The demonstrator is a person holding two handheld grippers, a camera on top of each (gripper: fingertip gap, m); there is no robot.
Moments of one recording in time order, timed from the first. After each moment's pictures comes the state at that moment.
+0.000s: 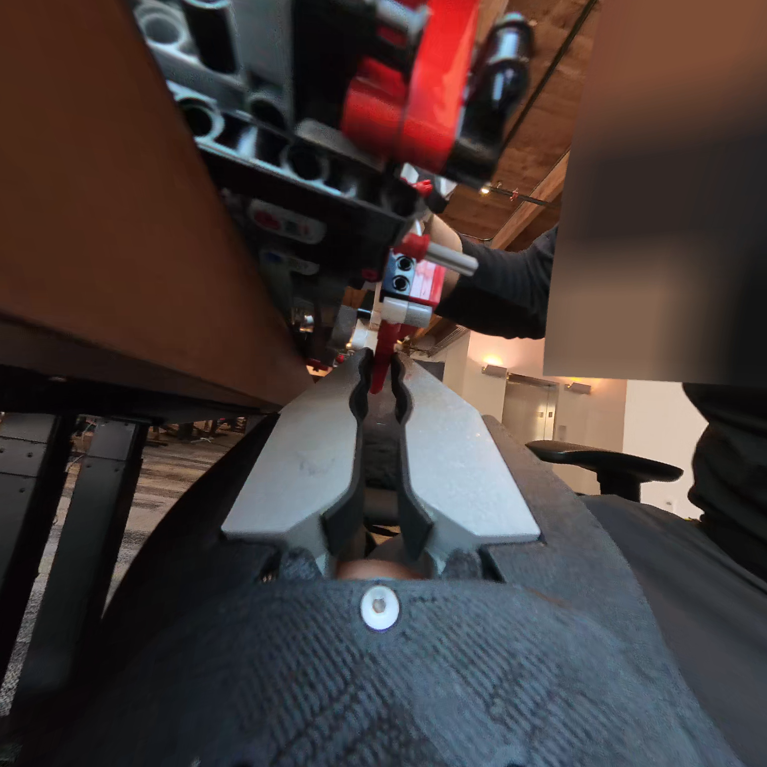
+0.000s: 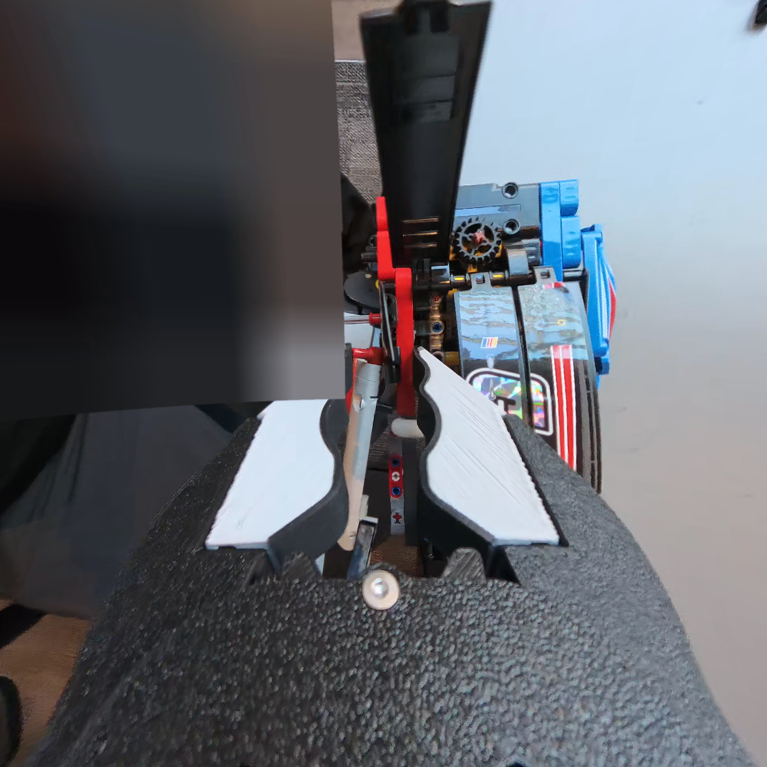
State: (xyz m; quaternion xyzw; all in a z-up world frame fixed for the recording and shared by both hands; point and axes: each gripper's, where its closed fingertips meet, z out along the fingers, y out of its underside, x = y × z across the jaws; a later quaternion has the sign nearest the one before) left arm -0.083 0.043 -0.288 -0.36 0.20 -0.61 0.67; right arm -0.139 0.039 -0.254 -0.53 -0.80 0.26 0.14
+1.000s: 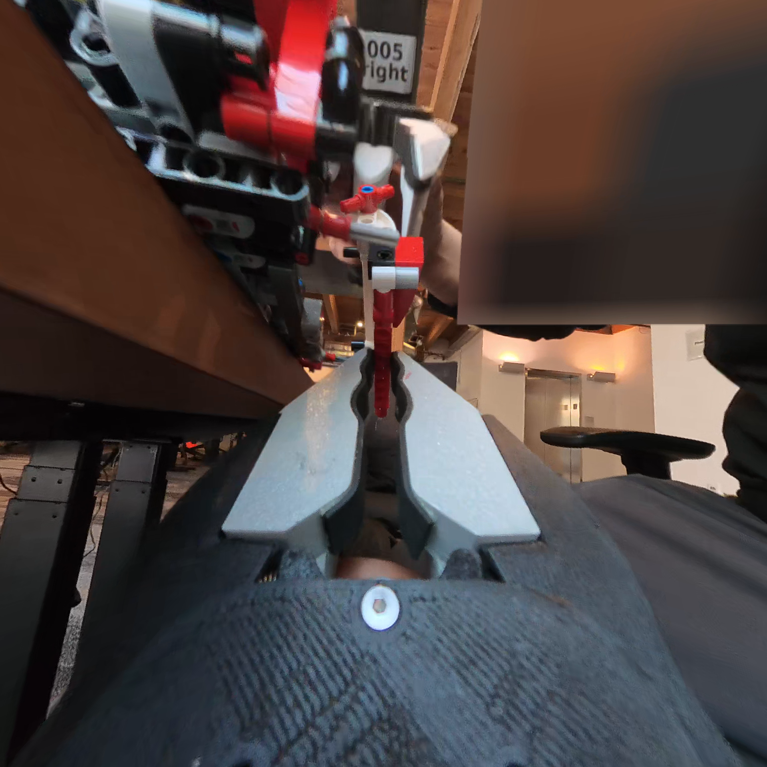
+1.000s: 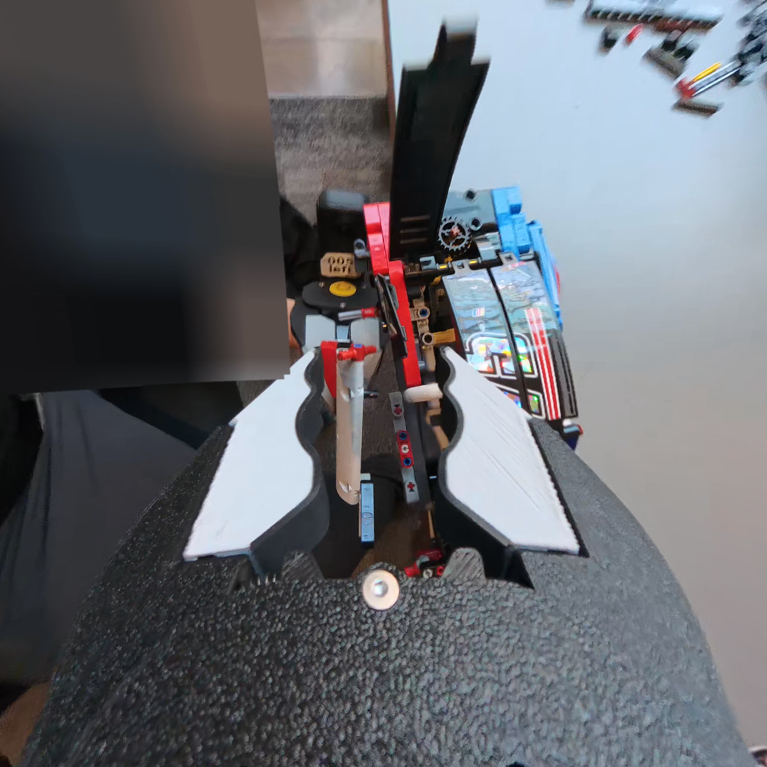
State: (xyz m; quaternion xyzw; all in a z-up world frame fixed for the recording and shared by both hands) left arm -0.078 0.034 -0.294 -0.34 0.22 -0.58 0.71; right arm -0.119 0.051 -0.233 -0.57 -0.76 0.24 0.21
